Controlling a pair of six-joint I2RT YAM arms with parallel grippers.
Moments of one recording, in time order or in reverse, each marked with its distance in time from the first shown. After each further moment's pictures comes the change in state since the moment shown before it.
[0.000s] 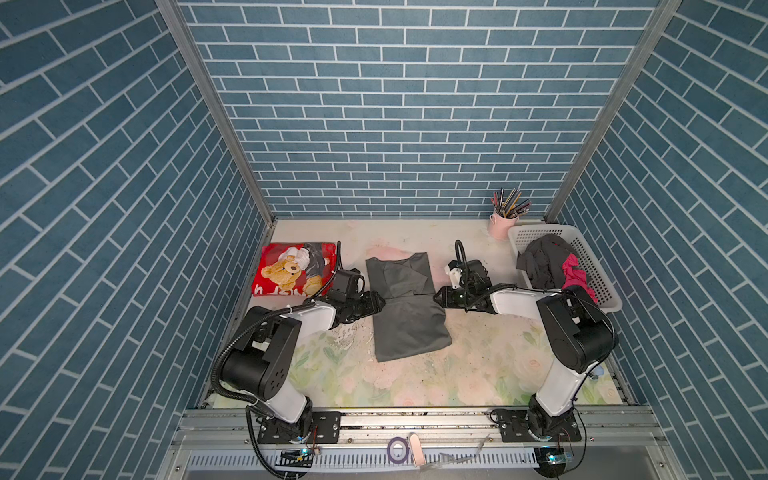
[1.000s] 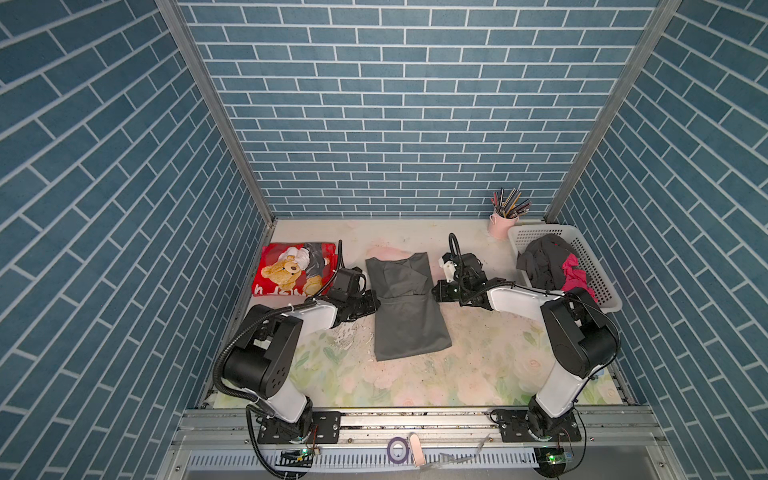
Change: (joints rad) left arm -0.009 -0.012 0.013 0.012 0.009 -0.006; right arm 0.063 -0.034 0.083 -0.056 0.046 -0.011
